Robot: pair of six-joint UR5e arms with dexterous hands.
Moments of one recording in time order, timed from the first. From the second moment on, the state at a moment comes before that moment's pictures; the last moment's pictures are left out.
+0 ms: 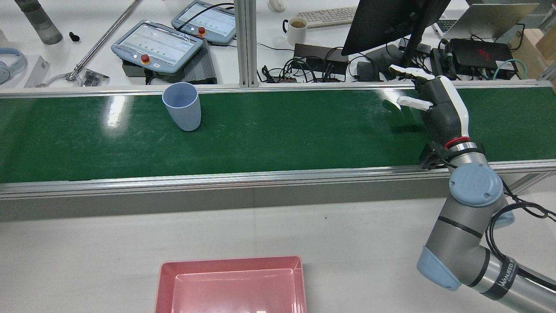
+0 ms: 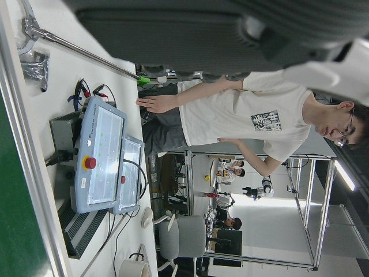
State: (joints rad) left arm -1.41 -1.80 -1.68 0.24 1.81 0.00; right arm 0.75 -1.30 1.82 -3.56 -0.73 -0.29
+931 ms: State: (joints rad) left arm -1.41 -1.80 -1.68 0.24 1.81 0.00; right arm 0.75 -1.27 1.80 -3.56 -0.75 -0.31
